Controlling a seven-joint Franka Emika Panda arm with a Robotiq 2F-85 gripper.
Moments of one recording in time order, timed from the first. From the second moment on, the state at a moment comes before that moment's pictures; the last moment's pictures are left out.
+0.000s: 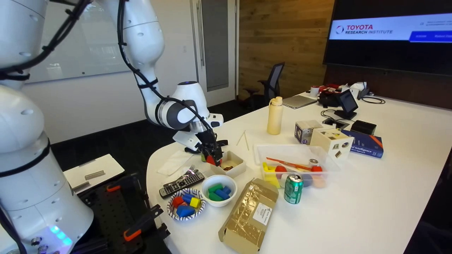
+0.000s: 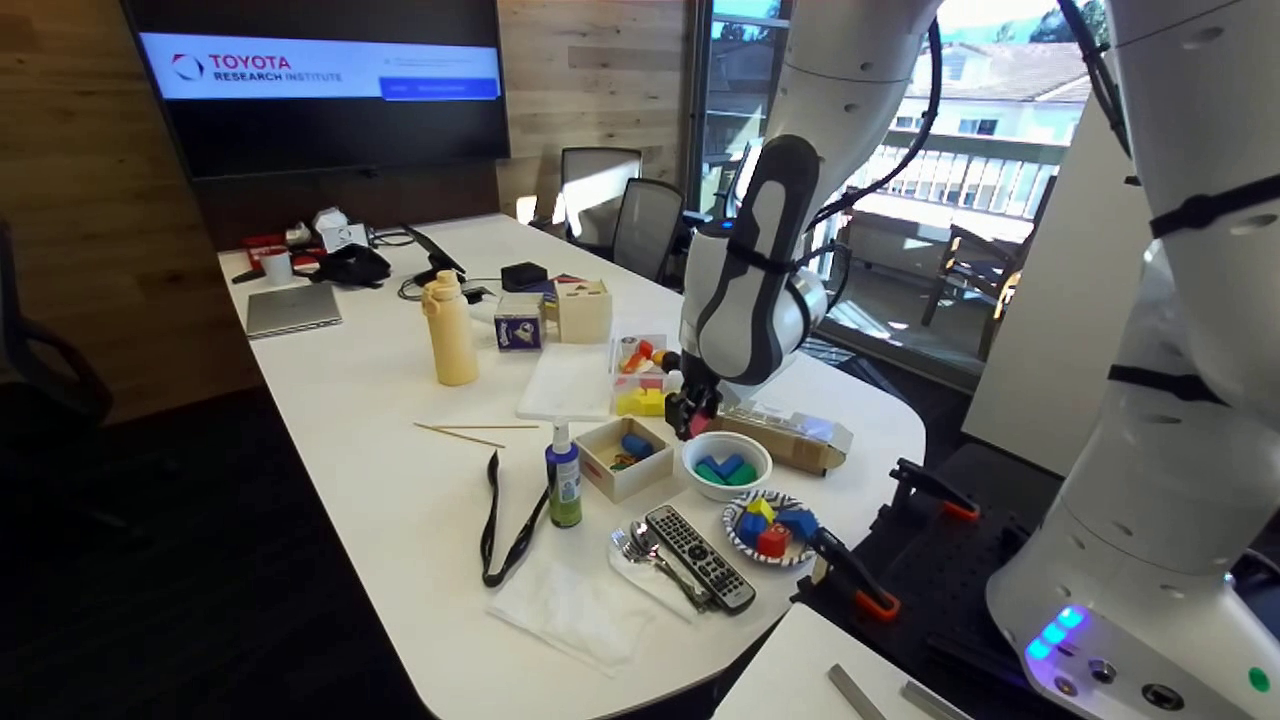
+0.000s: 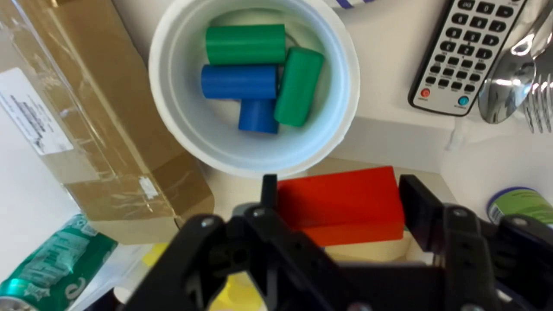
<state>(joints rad) 0.35 0.49 -0.30 -2.49 -0.06 3.13 0.07</state>
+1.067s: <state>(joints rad) 0.35 0.84 -0.22 -2.06 -0.01 3.12 0.13</state>
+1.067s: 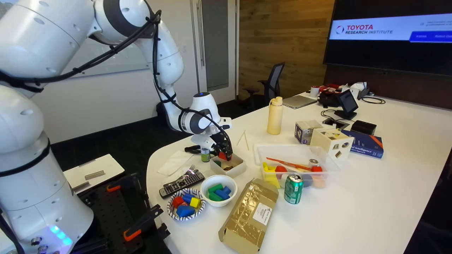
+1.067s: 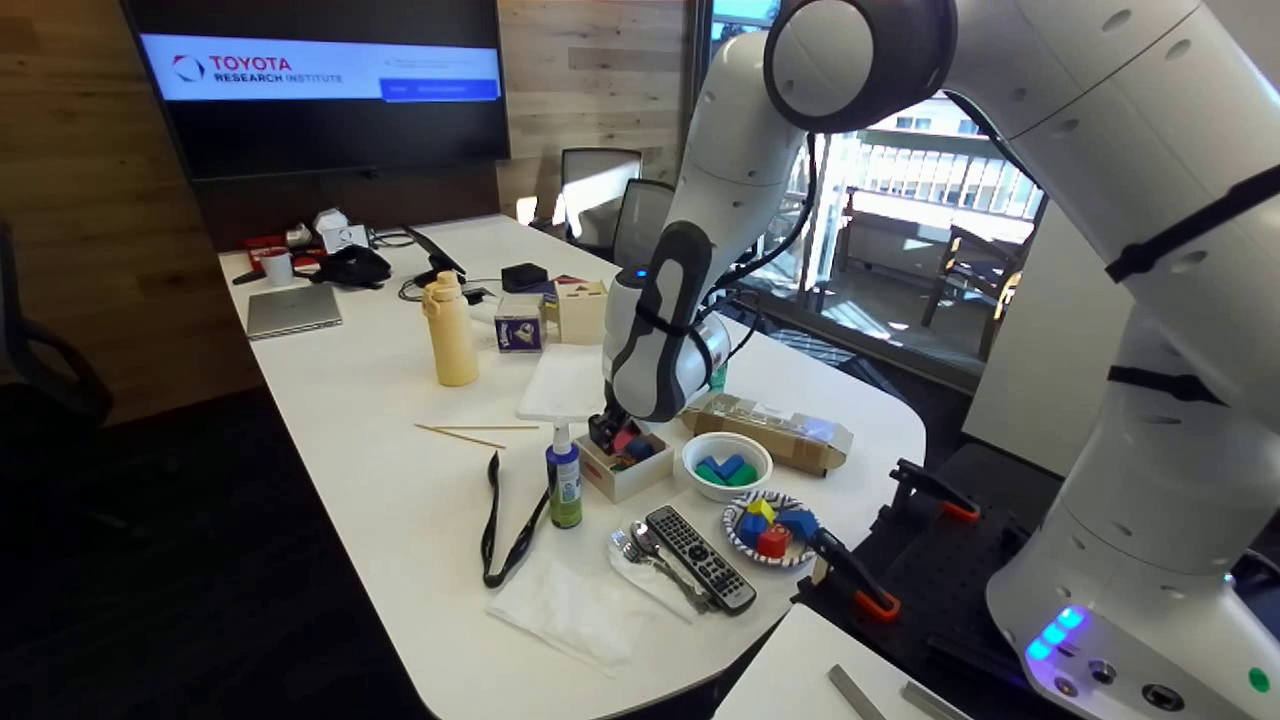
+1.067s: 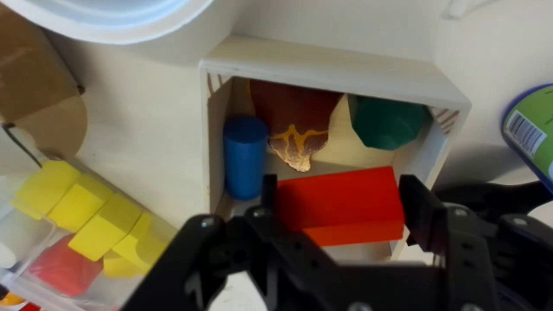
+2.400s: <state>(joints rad) 0.33 0.55 -0.24 -2.20 -0.06 2.92 0.12</state>
